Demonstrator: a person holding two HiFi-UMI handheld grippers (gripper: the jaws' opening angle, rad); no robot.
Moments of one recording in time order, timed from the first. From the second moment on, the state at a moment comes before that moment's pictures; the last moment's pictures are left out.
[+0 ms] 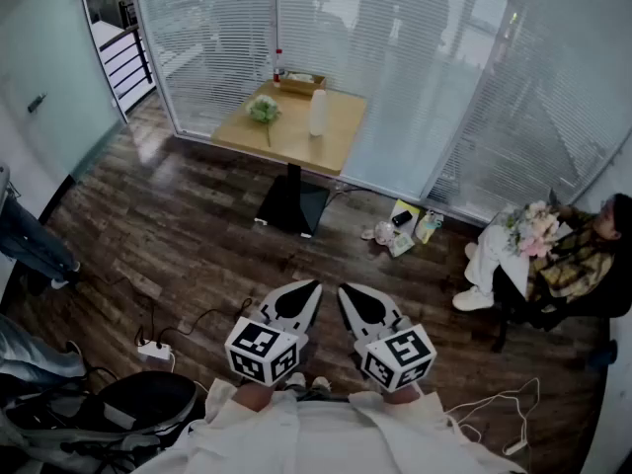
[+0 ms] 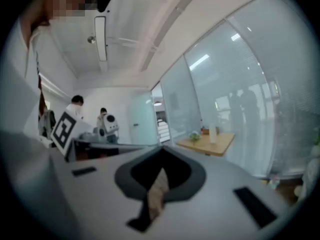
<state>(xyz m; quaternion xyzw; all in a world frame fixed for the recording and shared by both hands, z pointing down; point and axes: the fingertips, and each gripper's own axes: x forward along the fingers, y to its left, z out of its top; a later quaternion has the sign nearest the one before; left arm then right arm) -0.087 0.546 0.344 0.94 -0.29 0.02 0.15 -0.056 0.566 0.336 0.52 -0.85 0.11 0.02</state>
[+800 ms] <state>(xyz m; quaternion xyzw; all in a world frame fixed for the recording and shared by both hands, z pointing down) -0.075 0.552 0.356 0.94 -0.29 0.03 0.16 -0.048 0.567 0.347 0.51 -0.85 0.15 0.00</state>
